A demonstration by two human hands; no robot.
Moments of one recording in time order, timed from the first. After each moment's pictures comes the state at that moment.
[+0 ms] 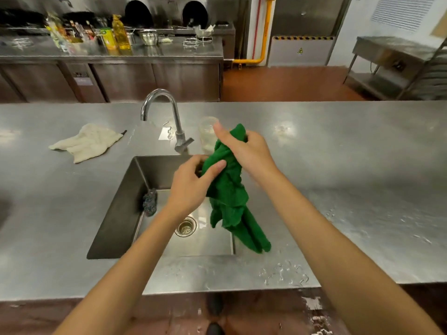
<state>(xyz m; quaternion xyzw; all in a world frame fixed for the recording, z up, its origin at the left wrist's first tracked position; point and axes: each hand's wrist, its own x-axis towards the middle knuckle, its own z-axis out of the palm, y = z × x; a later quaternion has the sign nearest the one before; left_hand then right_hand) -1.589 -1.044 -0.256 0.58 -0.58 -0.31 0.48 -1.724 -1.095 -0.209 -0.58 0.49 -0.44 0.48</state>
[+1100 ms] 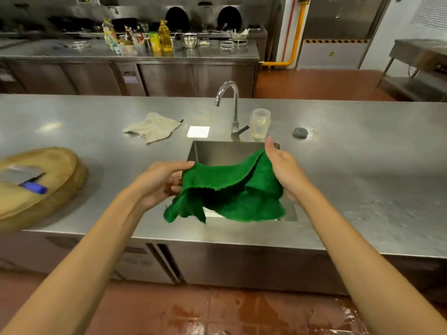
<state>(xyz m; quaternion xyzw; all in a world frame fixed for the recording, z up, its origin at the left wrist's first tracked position) -1.332 -0.875 -0.234 0.58 -0.36 -0.59 0.43 -1.598 -0.942 -0.238 -0.57 0.52 -0.37 0.51</state>
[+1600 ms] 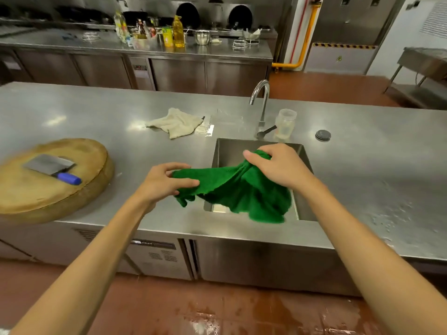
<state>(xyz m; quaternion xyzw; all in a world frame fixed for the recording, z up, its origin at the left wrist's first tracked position) -1.193 -0.845 -0.270 0.68 -0.45 -0.42 0.40 -1.463 -0.919 -0.220 -0.80 0.50 -0.24 0.25</state>
